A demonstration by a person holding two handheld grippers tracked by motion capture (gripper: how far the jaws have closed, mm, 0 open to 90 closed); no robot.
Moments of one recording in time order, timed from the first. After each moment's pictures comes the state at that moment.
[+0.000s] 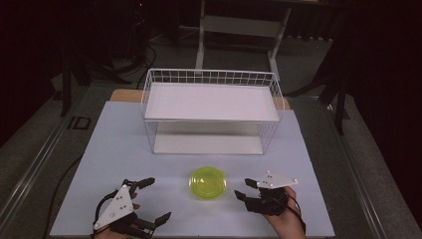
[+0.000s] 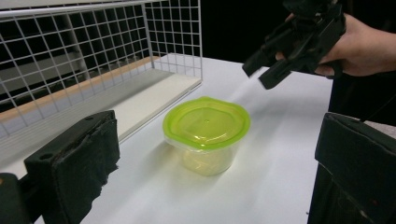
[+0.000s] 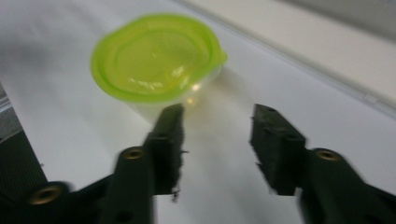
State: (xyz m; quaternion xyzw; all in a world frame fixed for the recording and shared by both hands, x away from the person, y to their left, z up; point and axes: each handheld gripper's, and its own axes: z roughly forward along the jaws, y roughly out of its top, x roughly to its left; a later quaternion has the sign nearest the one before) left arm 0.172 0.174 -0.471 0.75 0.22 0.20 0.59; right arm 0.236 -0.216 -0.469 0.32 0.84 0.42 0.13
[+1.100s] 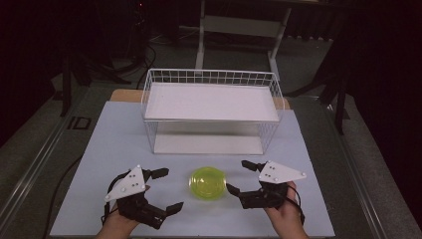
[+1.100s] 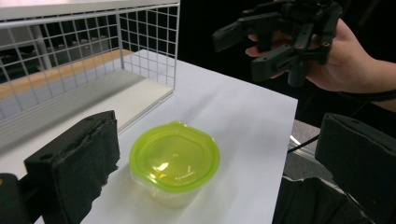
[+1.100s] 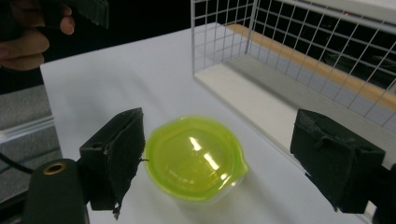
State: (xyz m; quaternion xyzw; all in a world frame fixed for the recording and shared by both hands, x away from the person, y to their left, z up) left arm 0.196 0.149 -0.425 0.76 0.24 0.11 0.59; right arm 0.238 -0.198 -0.415 0.23 0.81 0.51 0.16
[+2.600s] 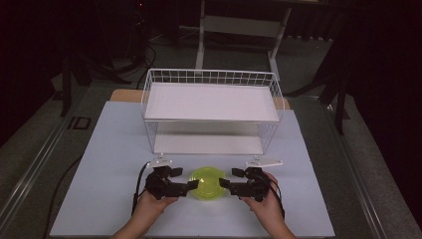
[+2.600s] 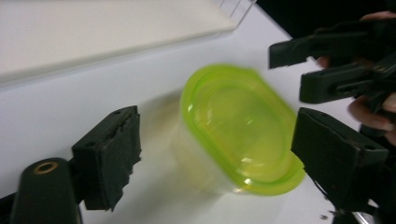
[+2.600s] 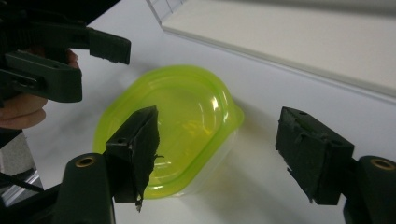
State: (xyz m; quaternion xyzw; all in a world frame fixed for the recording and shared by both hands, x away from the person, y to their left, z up) left arm 0.266 0.113 -0.496 0.75 0.45 0.01 0.49; right arm 0.282 -0.185 -0.485 0.40 0.79 0.46 0.03
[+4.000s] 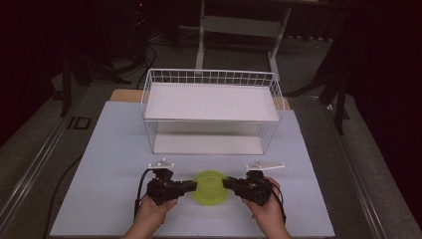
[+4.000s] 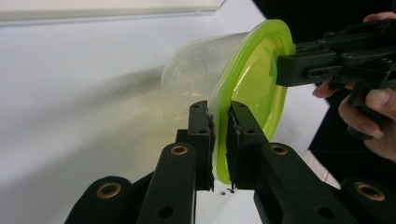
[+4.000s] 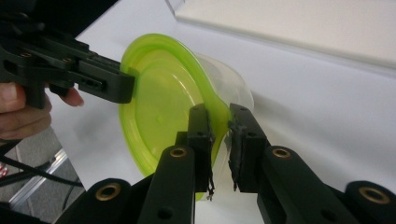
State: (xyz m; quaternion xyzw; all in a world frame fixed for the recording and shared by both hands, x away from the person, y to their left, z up) left arm 0.251 0.107 -0.482 0.74 0.47 -0.06 0.48; right arm 0.263 -0.182 -0.467 0.41 0.79 0.45 0.01
